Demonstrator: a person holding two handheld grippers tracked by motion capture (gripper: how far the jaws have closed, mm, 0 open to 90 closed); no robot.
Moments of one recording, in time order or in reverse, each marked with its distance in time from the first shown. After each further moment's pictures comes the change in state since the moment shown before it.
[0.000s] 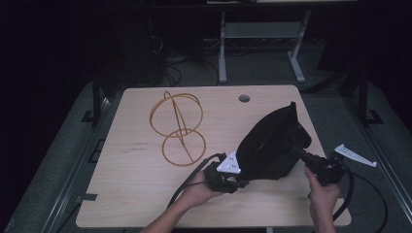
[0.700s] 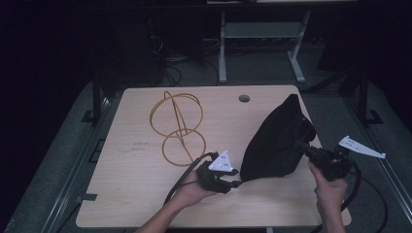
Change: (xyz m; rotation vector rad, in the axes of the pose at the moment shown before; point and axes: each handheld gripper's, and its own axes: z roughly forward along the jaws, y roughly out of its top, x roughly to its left) left arm 0.005 -0.009 -0.016 0.006 0.013 -0.026; right arm 0.020 0.031 -0.005 0.026 0.025 -0.123
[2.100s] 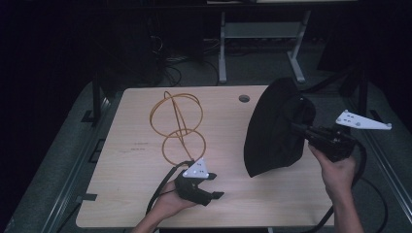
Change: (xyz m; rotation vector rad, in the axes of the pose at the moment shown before) left arm -0.003 -0.048 -0.038 -0.018 0.012 -0.109; right arm 0.037 0.070 0.013 0.100 0.035 -0.219
